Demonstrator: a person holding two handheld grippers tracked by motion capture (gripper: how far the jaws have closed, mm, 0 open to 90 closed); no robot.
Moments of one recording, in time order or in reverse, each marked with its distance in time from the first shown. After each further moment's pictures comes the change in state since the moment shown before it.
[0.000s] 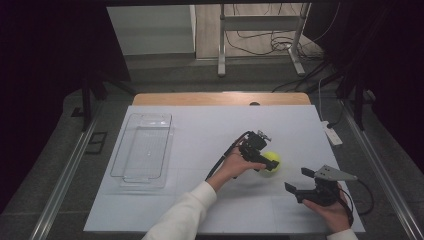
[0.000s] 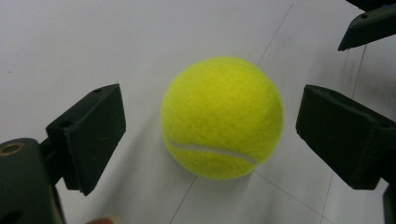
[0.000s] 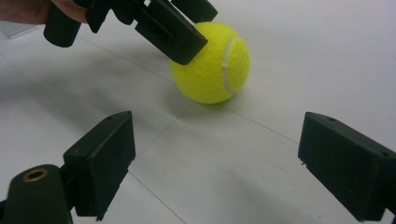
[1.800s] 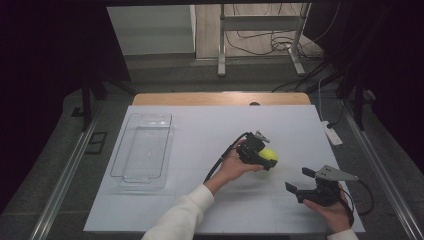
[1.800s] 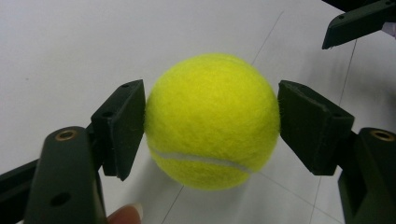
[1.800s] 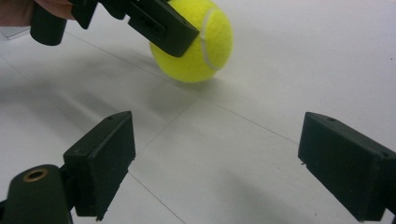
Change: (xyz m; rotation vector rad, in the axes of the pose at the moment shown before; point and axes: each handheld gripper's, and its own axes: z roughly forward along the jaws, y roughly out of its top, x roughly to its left) left arm -0.006 -0.007 -0.018 -0.052 0.023 0.032; right arm 0.000 0.000 -0.002 0.000 -0.007 0.002
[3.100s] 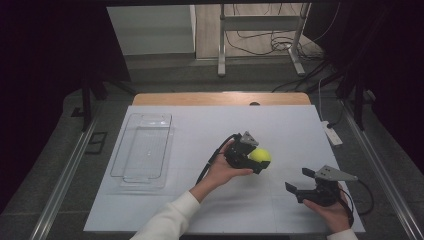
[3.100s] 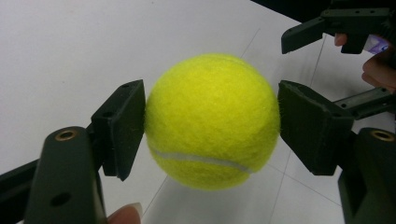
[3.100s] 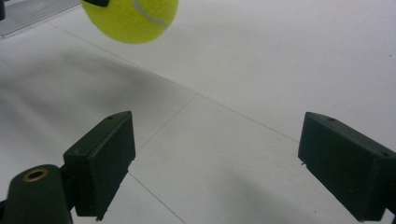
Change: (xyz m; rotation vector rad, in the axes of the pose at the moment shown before) left arm -0.012 -0.018 -0.048 -0.102 0.010 0.048; right arm 0.000 -0.001 0.001 0.006 -0.009 0.002
